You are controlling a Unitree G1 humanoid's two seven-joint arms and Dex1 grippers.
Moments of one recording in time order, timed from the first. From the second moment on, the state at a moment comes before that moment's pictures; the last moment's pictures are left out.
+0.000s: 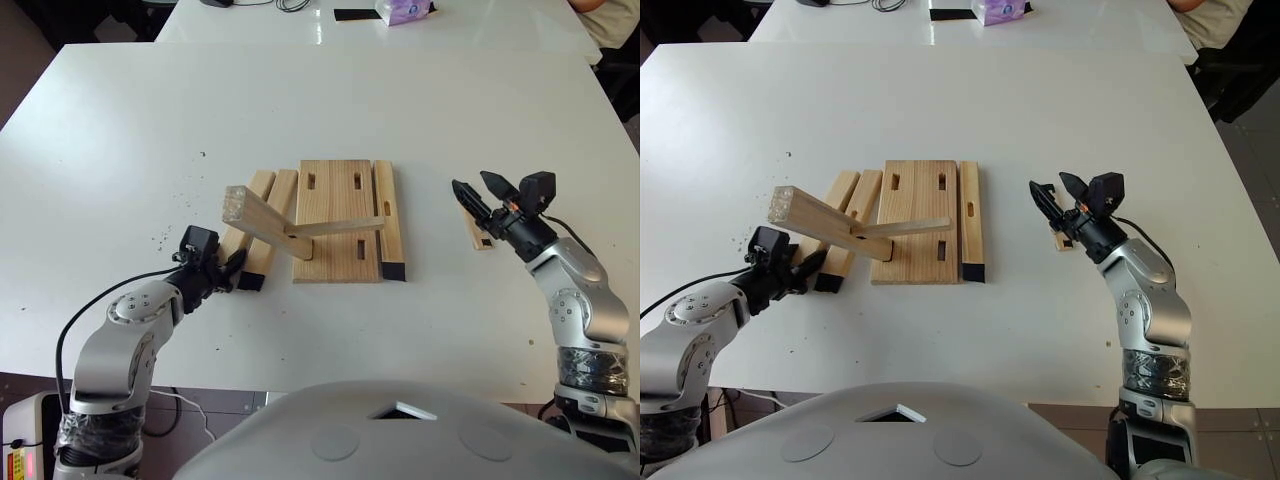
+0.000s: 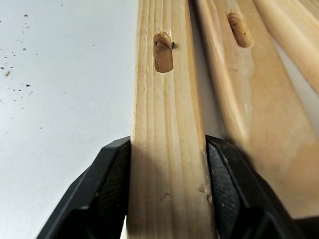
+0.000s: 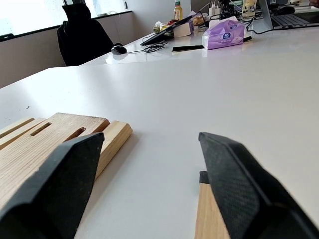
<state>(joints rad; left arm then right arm) 0.28 0.52 0.16 -0.50 -0.33 0.86 -0.35 0.03 -0.39 -0.20 -0.13 0.49 0.36 0.57</state>
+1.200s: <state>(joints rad) -0.64 0.51 0.30 -0.36 -1.11 0.75 -0.71 -1.03 -0.33 -0.16 0.00 0.84 0.80 0.70</state>
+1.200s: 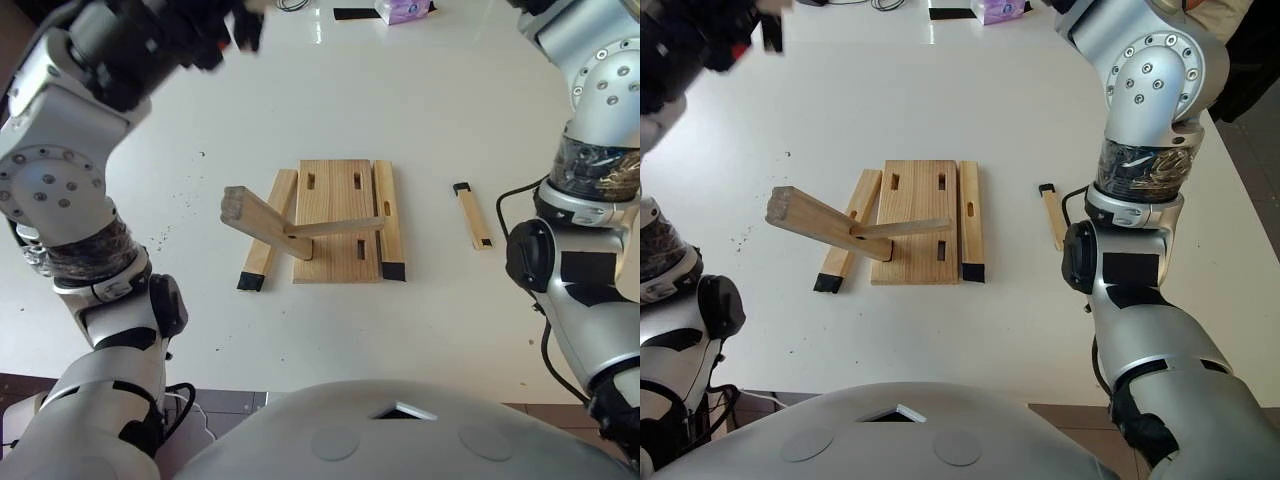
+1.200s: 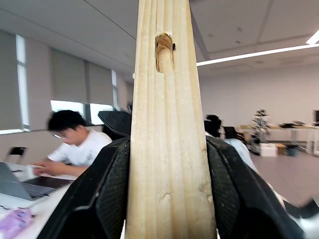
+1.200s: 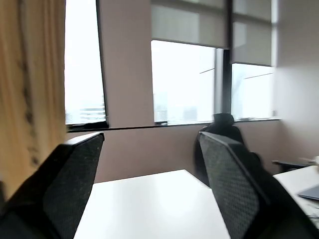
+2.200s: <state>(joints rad) -0.49 0.63 0.13 -0.42 -0.92 0.64 -0.99 -1.01 -0.52 -0.17 -0.05 1.02 0.87 1.14</state>
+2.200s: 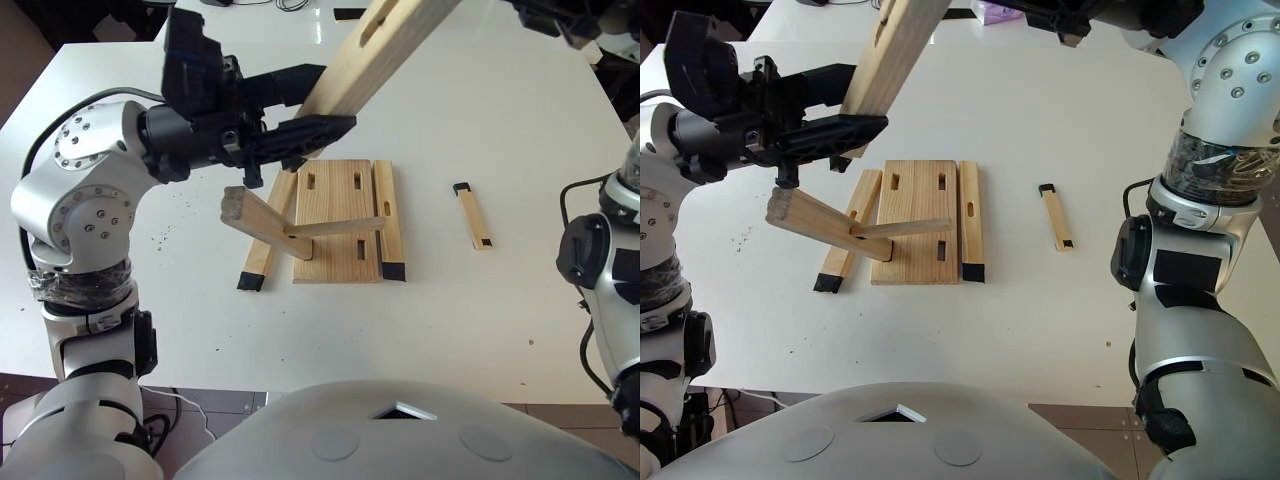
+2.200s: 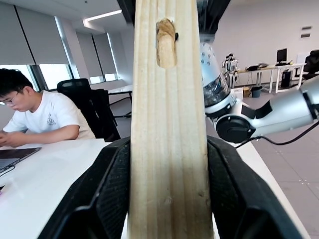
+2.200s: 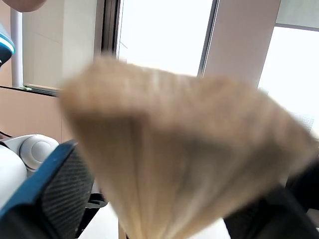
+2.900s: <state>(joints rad) -0.48 0.63 0.12 -0.37 -0.88 0.60 -1.03 -0.95 -0.56 -0.16 -0.05 1.01 0.87 1.14</state>
